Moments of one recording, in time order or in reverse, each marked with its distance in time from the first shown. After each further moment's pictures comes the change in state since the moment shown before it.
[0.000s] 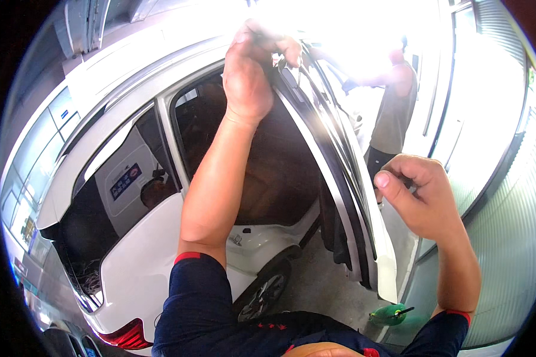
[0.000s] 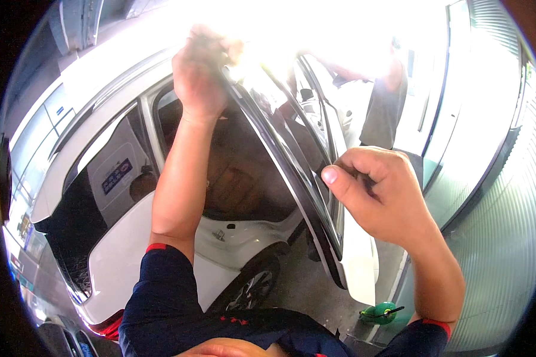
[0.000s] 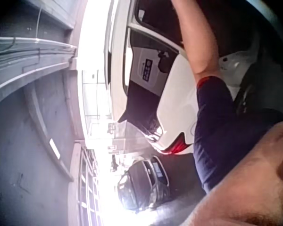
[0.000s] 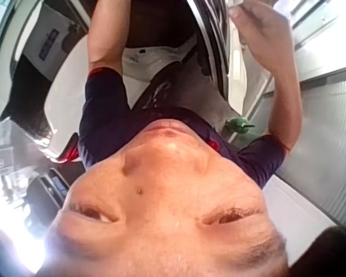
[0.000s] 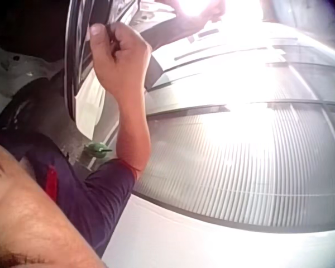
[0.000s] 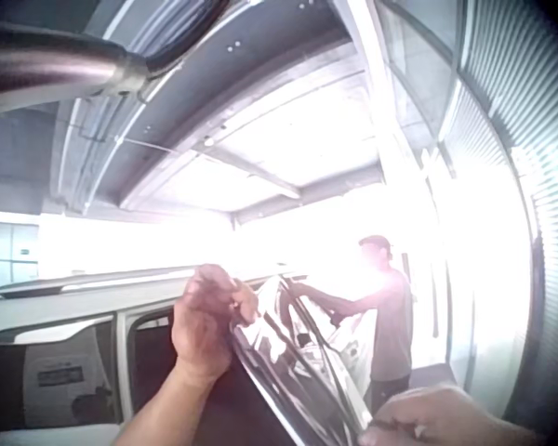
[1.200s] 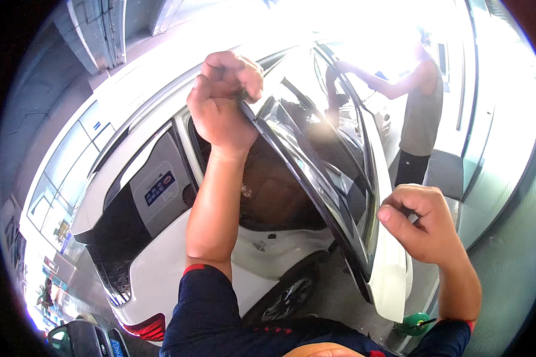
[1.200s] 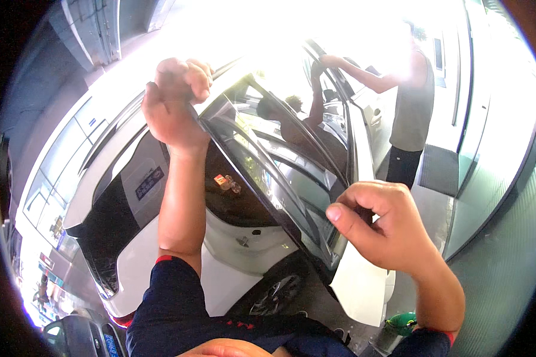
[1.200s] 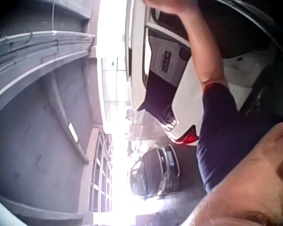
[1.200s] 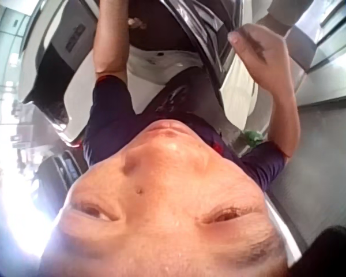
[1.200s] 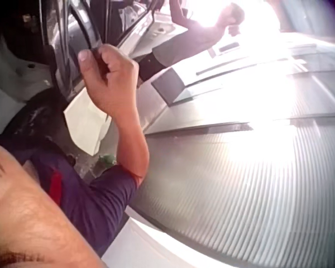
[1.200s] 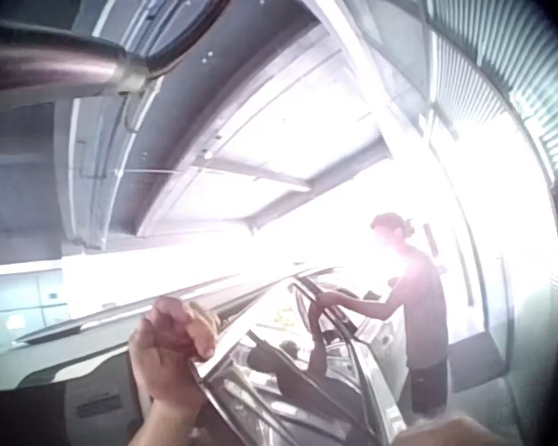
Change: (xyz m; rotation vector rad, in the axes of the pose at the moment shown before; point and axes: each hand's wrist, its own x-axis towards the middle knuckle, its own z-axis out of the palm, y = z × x) left_hand 0.002 0.012 0.011 0.007 0.012 -0.050; right_hand -0.013 0.055 -0.012 0.290 -0.051 0.000
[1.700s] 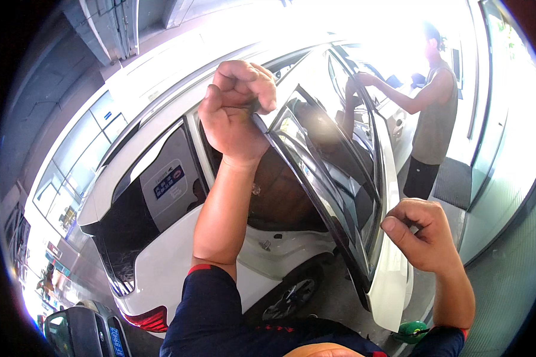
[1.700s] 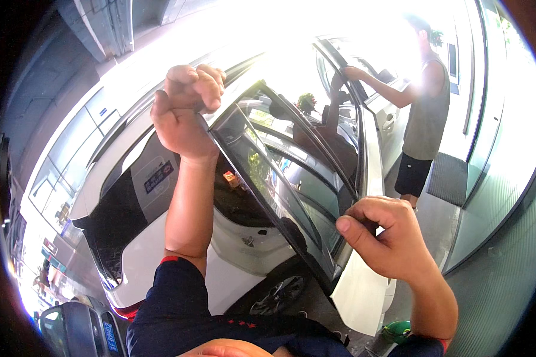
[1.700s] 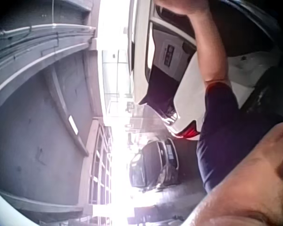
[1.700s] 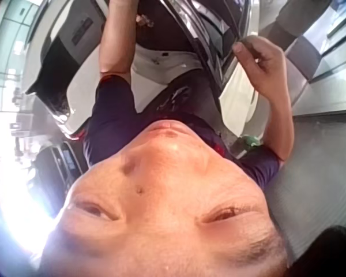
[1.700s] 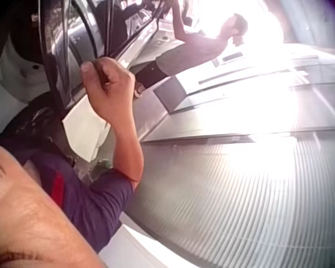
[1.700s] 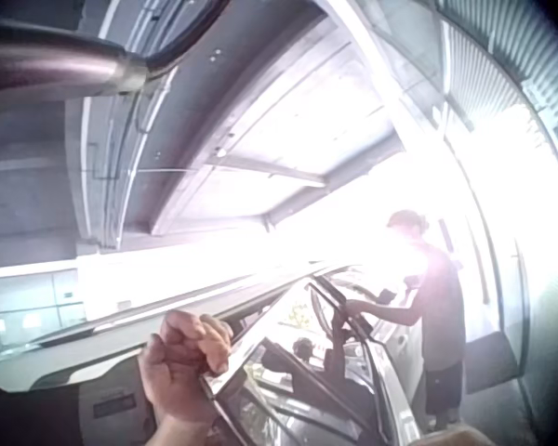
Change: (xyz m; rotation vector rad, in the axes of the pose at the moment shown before) left_hand 0.001 -0.004 -0.005 -0.072 -0.039 0.022; right_hand 0.008 0.022 0.001 0.088 -0.047 -0.012
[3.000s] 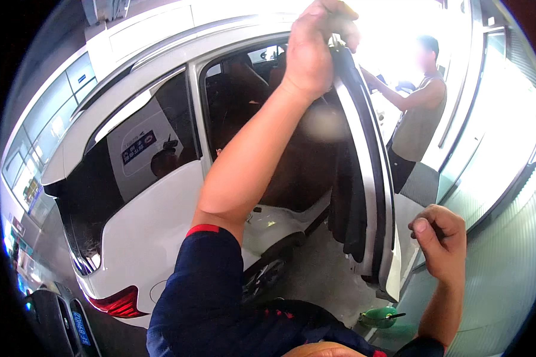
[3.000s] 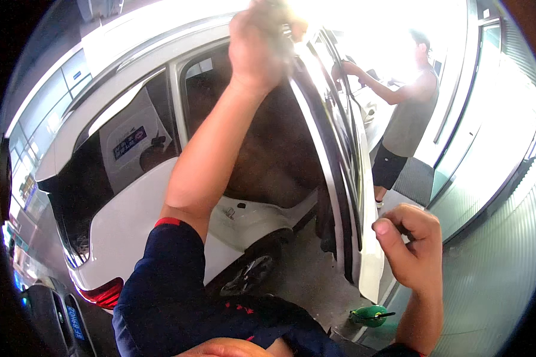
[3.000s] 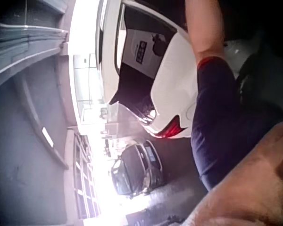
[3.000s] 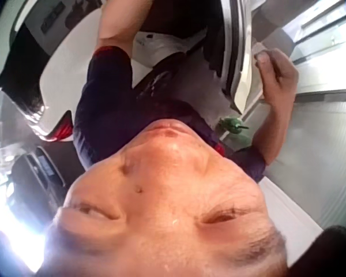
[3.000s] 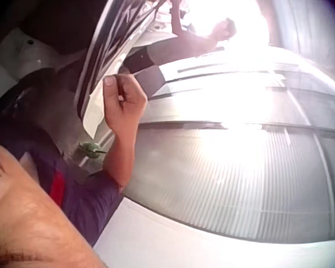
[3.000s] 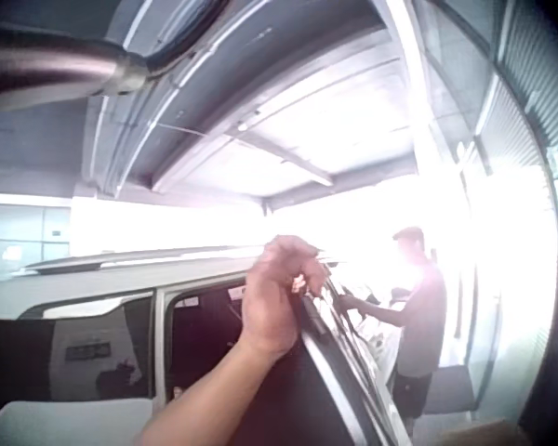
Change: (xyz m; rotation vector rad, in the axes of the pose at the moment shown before) left_hand 0.001 -0.007 0.005 -0.151 0.071 -0.017; right_hand -0.063 -0.059 0.051 -0.156 0.159 0.143
